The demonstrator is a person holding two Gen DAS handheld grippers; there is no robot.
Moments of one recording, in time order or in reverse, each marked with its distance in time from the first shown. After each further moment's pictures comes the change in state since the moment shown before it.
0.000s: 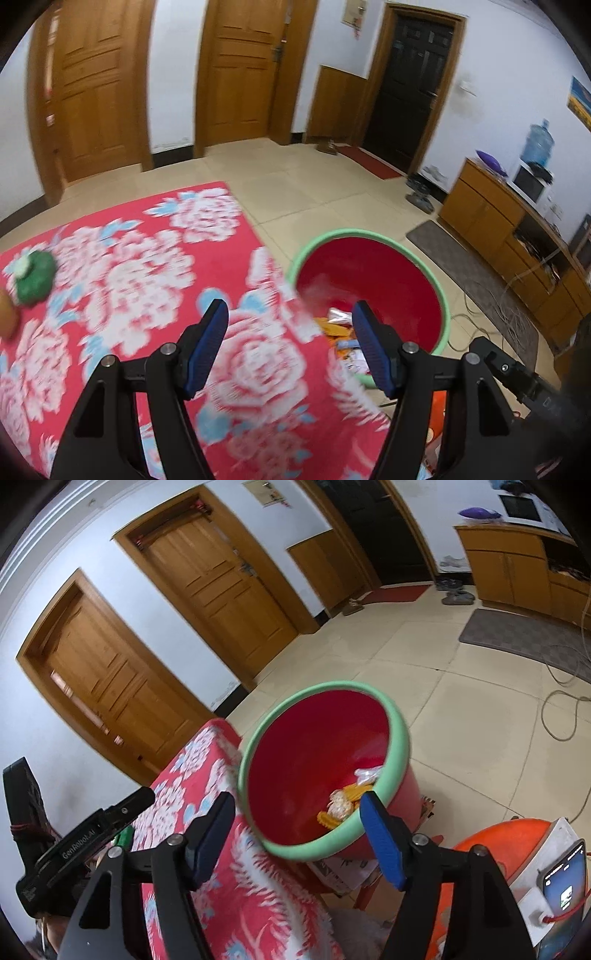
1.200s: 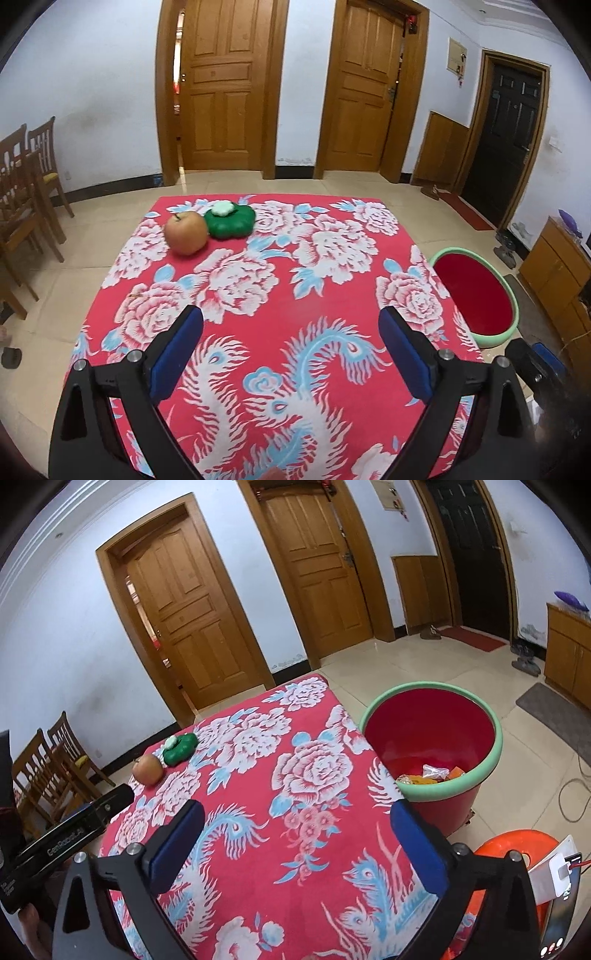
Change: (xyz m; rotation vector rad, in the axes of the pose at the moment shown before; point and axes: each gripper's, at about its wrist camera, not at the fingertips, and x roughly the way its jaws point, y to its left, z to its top) left arm -0.158 0.107 -0.095 -0.209 -0.139 0.372; right arm -0.052 0.143 -0.097 -0.390 0.036 0.088
